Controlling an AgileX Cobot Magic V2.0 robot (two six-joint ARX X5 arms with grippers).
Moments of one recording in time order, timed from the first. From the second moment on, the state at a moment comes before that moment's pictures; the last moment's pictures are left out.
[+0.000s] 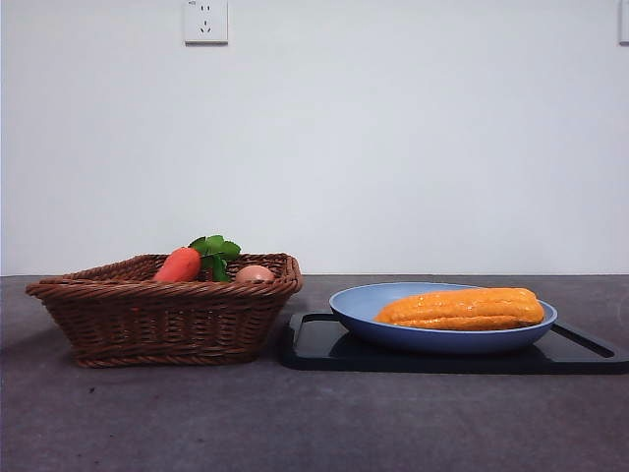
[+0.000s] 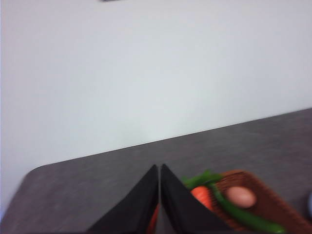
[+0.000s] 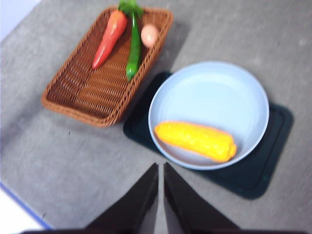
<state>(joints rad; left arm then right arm) -0.02 0.49 0.68 -0.17 0.15 0.13 0.20 0.81 1.02 -0.86 -0.44 0.04</state>
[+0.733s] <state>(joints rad) 0.06 0.01 0.04 -0.13 0.15 0.08 0.20 0.81 1.02 -0.84 -0.44 0.04</state>
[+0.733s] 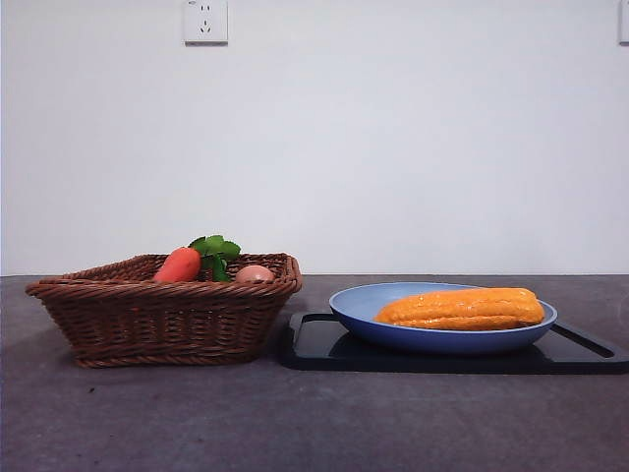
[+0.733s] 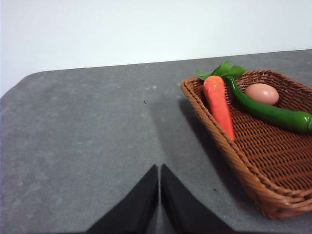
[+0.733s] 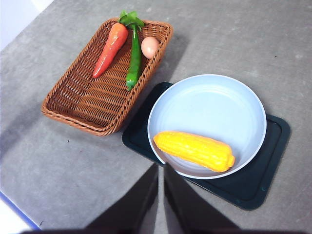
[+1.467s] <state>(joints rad) 0.06 0.01 0.03 -0.18 0.14 0.06 0.20 0.81 1.02 -0.84 -0.44 0.04</state>
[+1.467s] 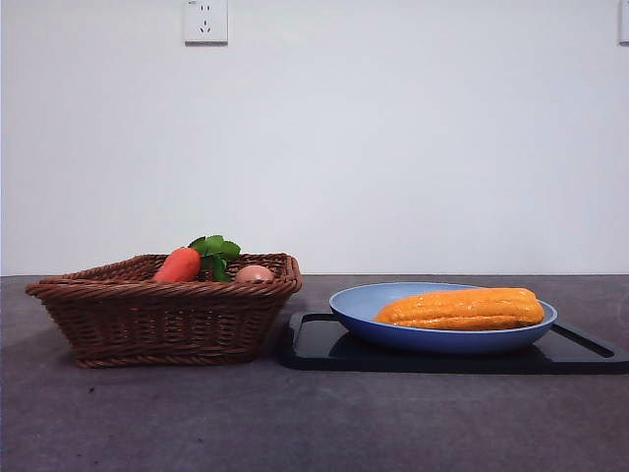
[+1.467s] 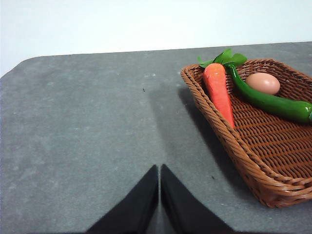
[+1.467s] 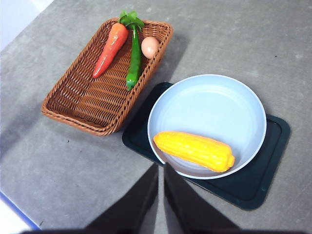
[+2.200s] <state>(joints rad) 0.06 0.01 0.03 -0.18 0.14 0.06 -0.02 0.52 0.83 -0.60 -0.41 -0.05</state>
